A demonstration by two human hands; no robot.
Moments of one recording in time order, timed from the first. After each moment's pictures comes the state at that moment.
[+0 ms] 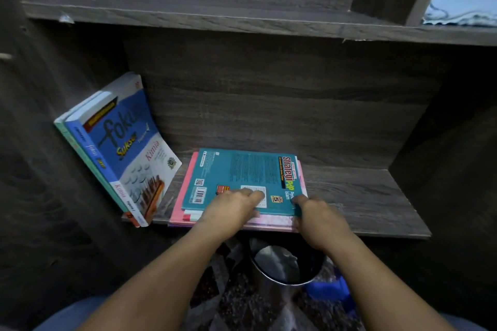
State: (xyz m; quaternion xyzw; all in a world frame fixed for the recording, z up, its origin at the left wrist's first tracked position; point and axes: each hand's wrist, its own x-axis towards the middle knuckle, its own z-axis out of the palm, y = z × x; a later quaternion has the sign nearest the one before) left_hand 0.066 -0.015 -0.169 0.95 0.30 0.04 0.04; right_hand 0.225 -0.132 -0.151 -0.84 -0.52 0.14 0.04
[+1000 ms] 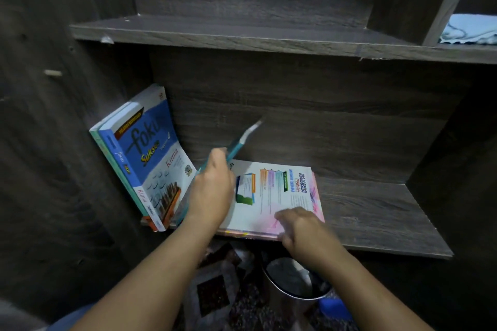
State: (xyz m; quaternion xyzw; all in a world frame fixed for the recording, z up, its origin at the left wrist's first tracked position) left_hand 0.029 -0.007 -0.110 0.80 0.49 0.35 0.07; right_hand 0.192 -0.127 -0.154 -0.77 -0.62 0.12 0.11
